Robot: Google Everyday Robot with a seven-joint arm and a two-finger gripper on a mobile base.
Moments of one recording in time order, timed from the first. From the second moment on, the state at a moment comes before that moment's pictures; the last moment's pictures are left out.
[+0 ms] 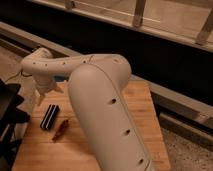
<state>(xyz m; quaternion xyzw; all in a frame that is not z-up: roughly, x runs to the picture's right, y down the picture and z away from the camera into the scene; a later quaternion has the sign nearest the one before) -0.300 0.052 0.797 -0.33 0.09 0.42 0.84</state>
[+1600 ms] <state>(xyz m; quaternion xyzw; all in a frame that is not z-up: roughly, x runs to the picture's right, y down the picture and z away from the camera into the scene) -0.324 0.141 0.859 -0.41 0.10 0.44 0.79</state>
